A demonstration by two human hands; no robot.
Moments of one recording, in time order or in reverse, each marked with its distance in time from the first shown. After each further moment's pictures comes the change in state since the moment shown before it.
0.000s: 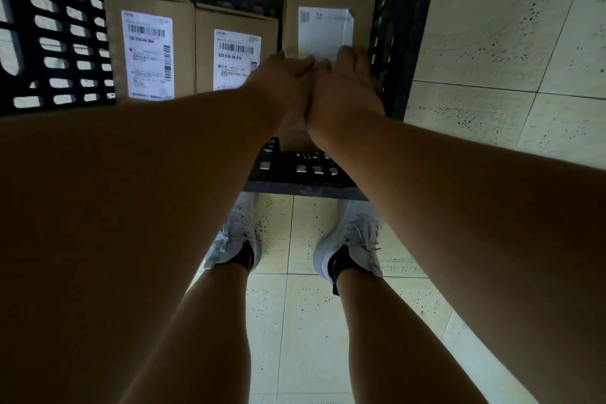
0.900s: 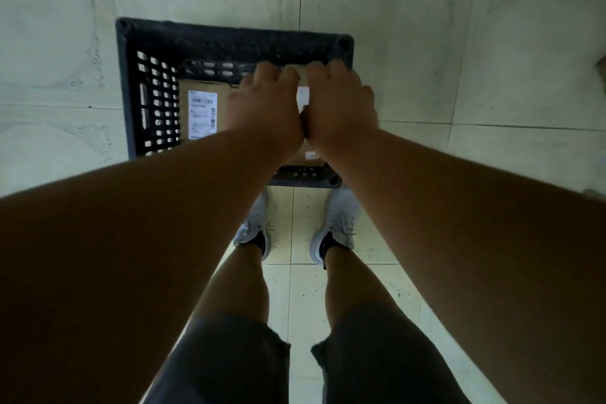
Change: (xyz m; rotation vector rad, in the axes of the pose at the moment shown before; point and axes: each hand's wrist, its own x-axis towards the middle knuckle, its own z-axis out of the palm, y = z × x) left_hand -0.222 0.140 -0.080 0.639 0.418 0.246; right_hand -0.148 0.000 -0.200 0.214 0.285 -0.067
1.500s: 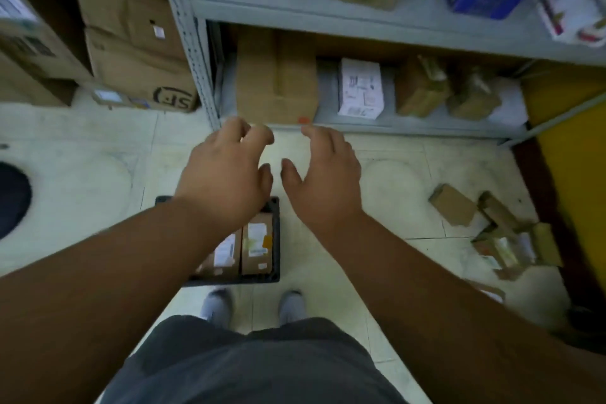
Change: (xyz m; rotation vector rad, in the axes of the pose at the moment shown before) left_hand -0.227 0.141 -0.315 0.013 0.559 0.395; right_hand -0.239 -0.033 -0.343 0.315 0.676 -0.034
